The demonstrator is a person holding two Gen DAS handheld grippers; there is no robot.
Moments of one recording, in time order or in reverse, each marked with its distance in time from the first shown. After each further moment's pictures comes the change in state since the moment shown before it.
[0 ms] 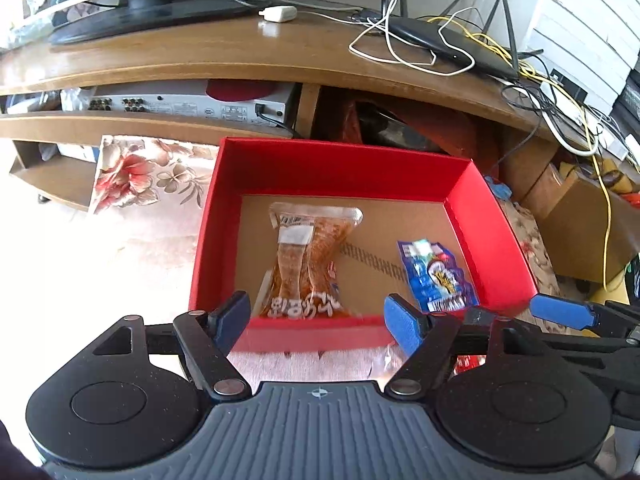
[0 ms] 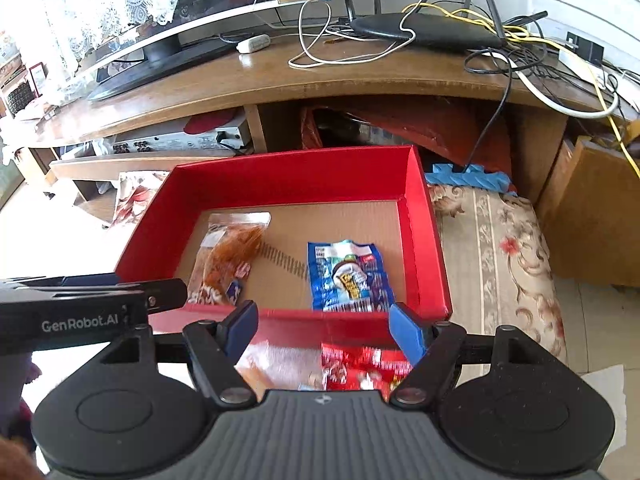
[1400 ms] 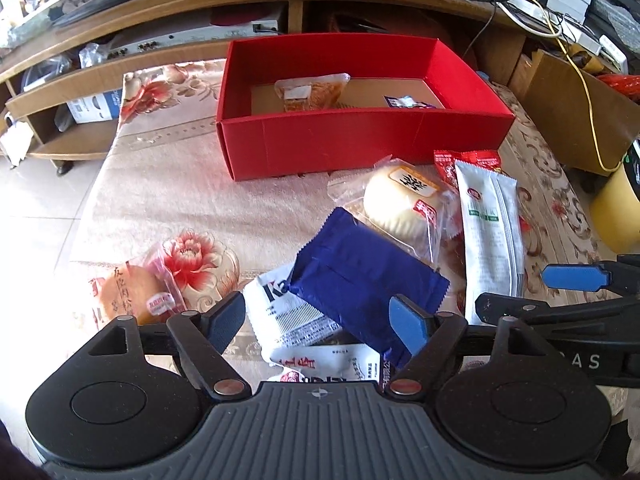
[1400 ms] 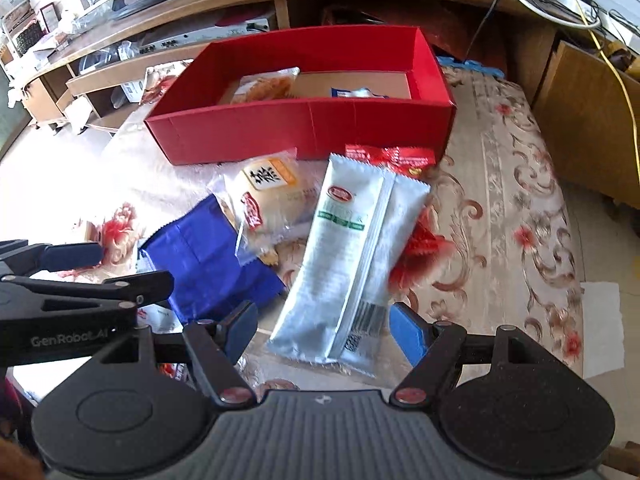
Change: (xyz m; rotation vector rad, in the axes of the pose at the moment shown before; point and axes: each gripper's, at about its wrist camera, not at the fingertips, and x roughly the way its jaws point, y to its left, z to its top) left arm -0.046 0.002 -0.111 0.143 0.105 0.046; right arm -0.041 0.018 -0.113 -0.034 0.181 -0.007
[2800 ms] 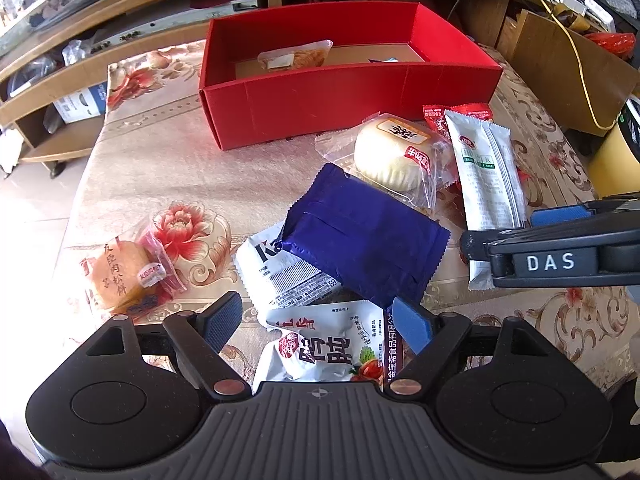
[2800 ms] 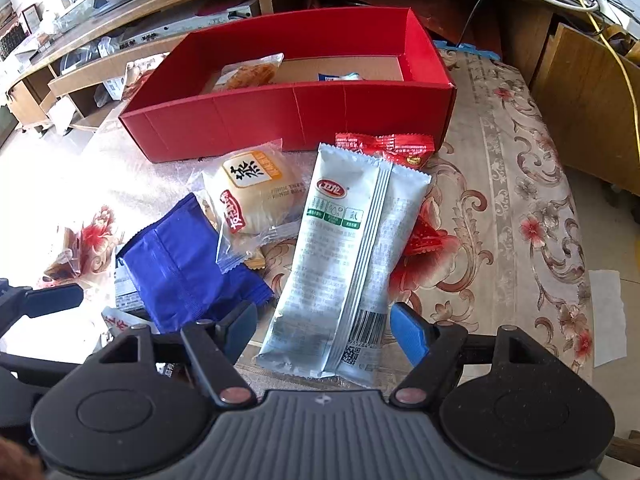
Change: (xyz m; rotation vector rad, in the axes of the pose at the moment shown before) left arm 0.008 -0.007 -0.018 0.071 0.053 0.005; right arm 0.023 -0.001 0.007 0.032 0.031 -0.022
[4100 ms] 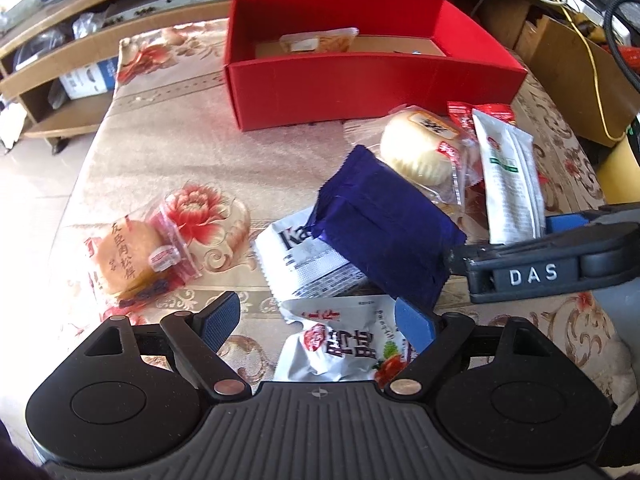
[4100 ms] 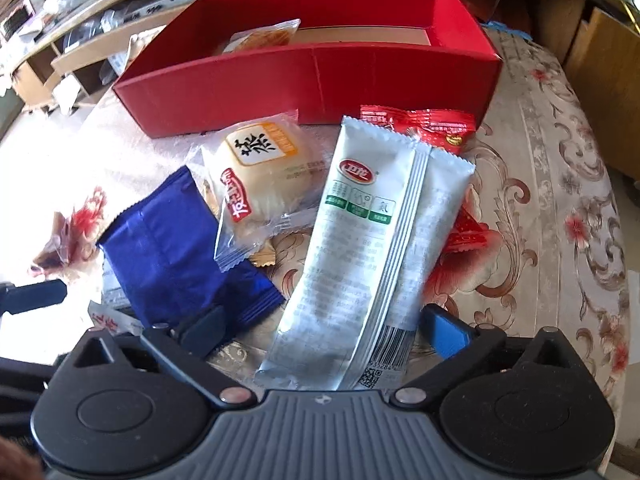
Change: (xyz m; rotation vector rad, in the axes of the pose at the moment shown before) left arm 0.008 0.019 -0.001 -0.070 0.037 -0.008; right arm 0.034 0.006 0.008 -0.032 0.062 0.030
